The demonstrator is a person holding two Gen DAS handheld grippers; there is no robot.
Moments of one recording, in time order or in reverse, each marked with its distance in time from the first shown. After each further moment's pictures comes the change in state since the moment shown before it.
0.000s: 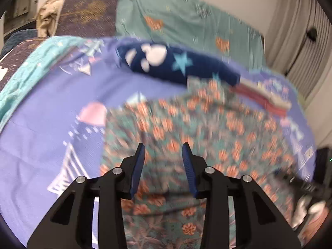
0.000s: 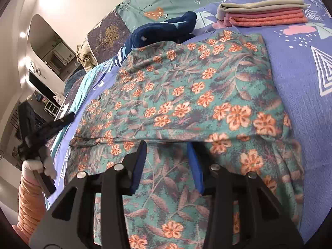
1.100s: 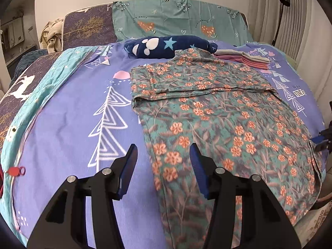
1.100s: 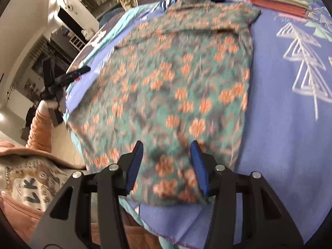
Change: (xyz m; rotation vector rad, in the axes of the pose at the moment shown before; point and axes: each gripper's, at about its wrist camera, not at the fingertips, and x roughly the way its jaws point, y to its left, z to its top) left arm -0.148 0.007 -0.144 0.166 -0.059 0.082; right arm -0.149 -0.012 -0.122 -0.308 0.347 0.114
